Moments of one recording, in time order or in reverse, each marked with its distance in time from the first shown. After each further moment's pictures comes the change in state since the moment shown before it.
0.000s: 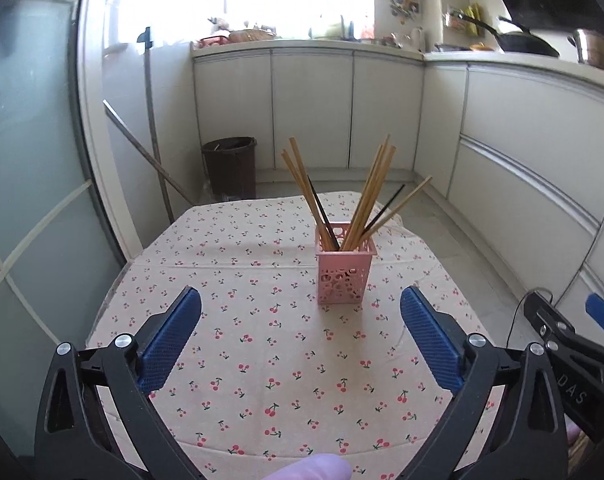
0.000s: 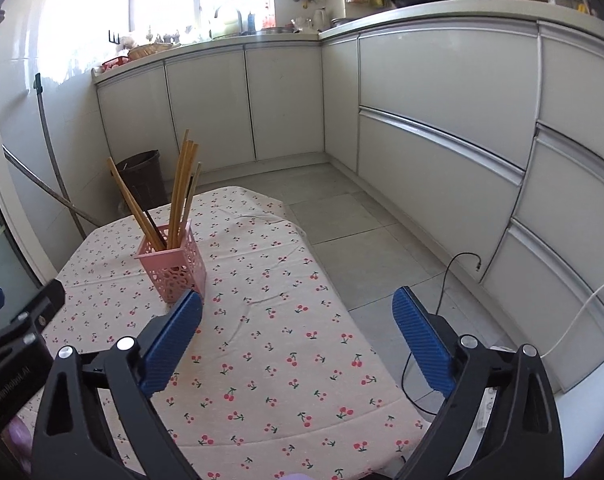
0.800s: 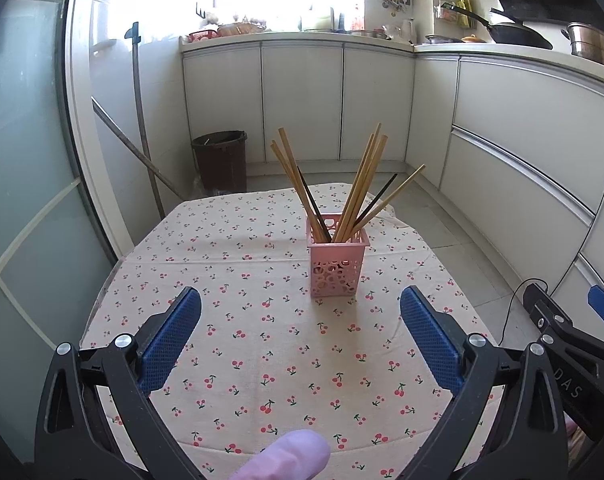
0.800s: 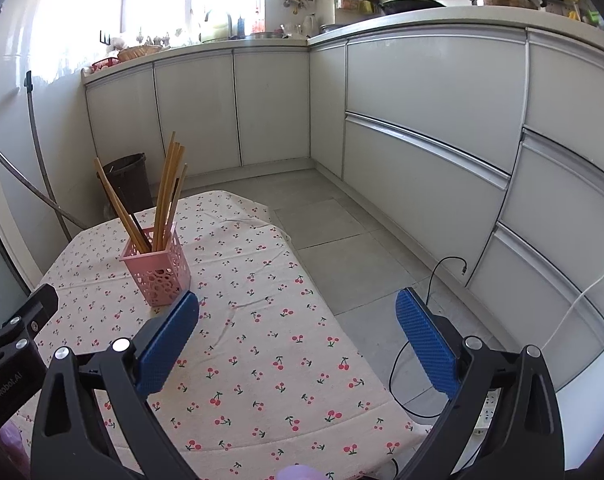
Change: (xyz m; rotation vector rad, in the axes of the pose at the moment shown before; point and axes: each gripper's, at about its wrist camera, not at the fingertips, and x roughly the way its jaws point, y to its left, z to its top) left arm 0.006 -0.003 -0.003 0.038 0.031 -0.029; right arm 0.001 0.001 -0.004 0.000 -0.016 -0.048
